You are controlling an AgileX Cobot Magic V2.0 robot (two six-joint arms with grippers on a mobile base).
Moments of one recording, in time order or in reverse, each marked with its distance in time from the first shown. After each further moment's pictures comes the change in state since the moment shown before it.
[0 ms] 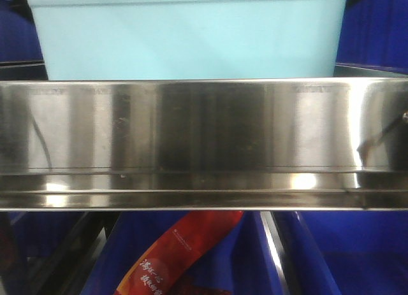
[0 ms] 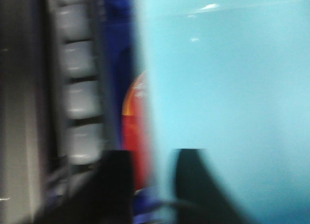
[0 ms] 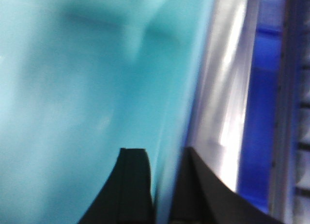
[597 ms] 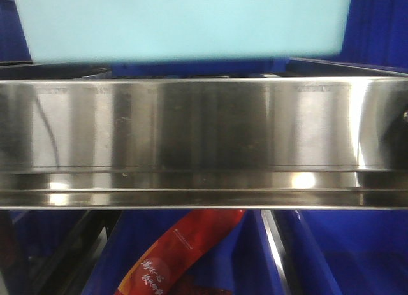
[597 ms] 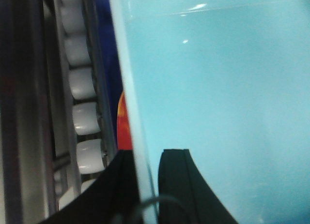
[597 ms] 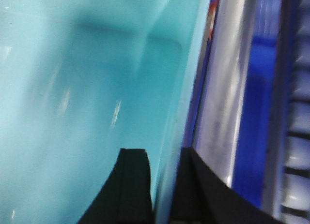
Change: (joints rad) left arm -0.012 -0.155 -0.002 -0.006 0.058 -0.009; right arm 0.006 -0.150 0.002 0.012 0.043 0.007
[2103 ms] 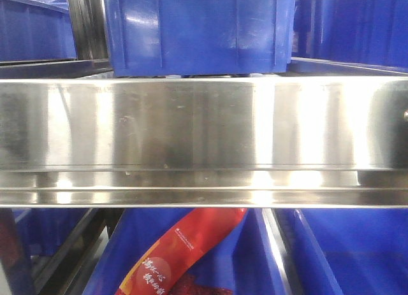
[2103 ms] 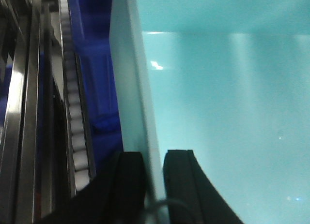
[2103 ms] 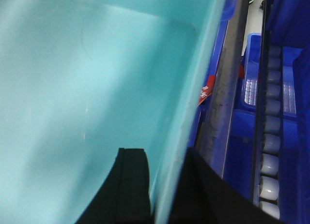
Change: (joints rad) left arm -0.053 -0.319 0.000 0.024 -0.139 -0.020; right arm 0.051 -0.290 0.000 -0.011 0.019 0.012
